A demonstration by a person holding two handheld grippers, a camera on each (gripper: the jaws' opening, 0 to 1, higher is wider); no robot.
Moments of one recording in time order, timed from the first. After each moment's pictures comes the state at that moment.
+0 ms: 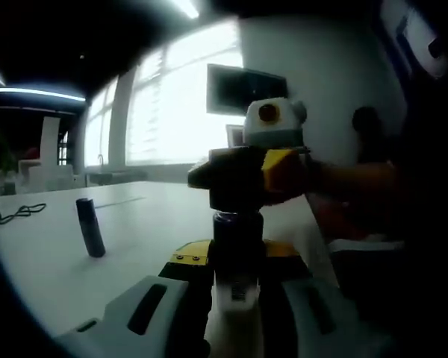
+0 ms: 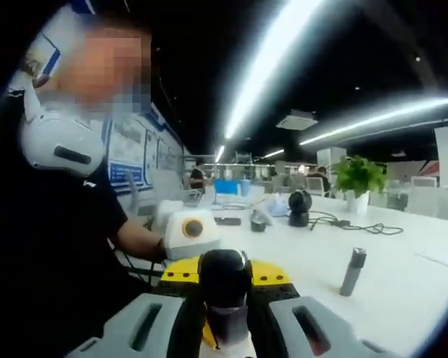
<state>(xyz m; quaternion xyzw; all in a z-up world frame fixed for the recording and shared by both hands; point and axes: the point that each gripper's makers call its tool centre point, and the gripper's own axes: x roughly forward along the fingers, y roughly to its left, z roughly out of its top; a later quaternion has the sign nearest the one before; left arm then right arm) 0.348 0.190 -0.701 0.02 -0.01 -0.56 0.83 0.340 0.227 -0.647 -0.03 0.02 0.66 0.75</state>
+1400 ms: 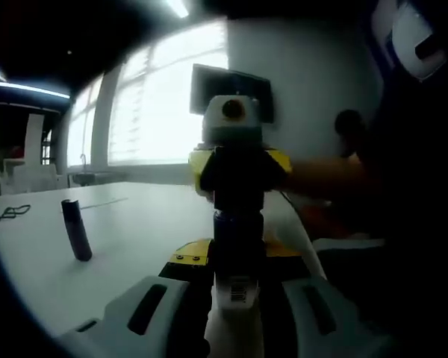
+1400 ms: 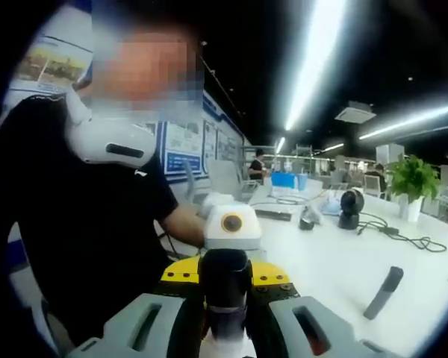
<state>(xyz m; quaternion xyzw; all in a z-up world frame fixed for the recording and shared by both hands) 0.339 0.187 -0.701 0.01 -0.01 -0.61 0.80 0.318 0.234 -0.648 -0.06 0.01 0.78 0.62</state>
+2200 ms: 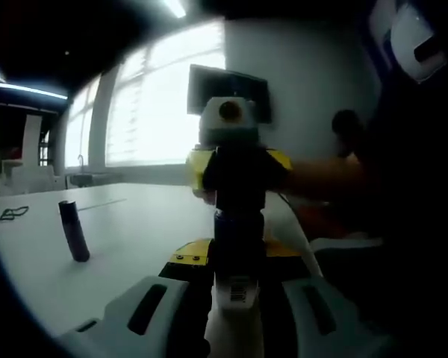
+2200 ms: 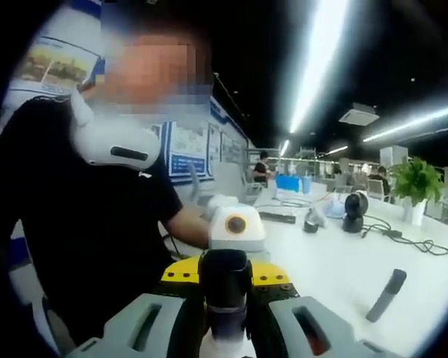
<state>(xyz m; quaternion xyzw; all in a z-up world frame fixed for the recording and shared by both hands) 0.336 0.186 -0.701 0.01 -0.01 -0.61 0.79 0.314 0.232 -0.647 -0.06 0.01 0.79 0.61</state>
